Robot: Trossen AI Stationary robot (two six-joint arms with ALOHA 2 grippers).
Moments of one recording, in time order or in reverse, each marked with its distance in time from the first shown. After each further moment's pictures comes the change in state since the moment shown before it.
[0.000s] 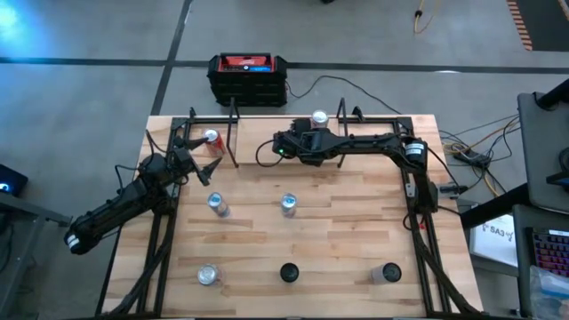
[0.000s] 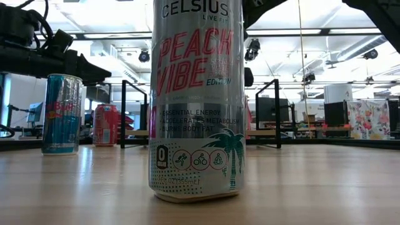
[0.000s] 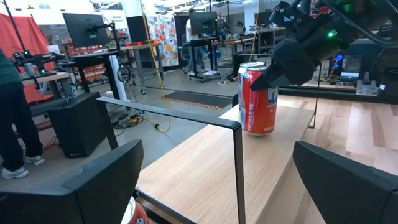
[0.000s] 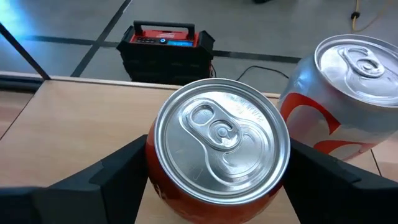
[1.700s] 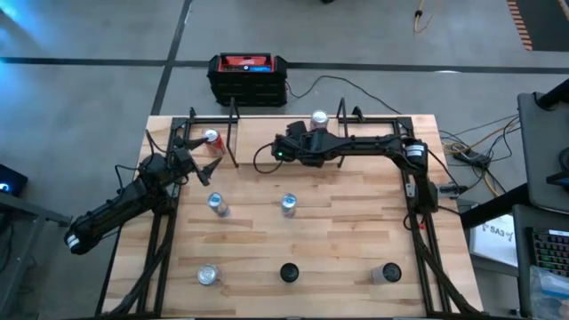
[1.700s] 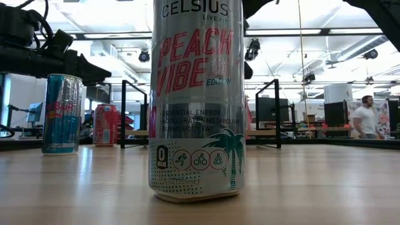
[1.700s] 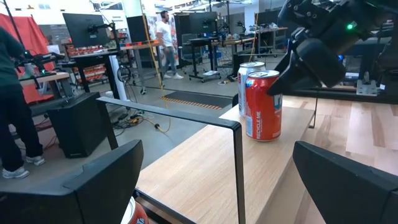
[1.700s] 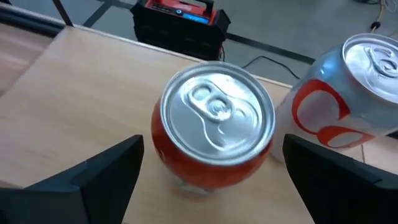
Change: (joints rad) left arm 0.000 0.000 0.000 0.000 0.000 0.000; right arm 0.025 -0.001 0.058 -0.105 -0.098 -0.138
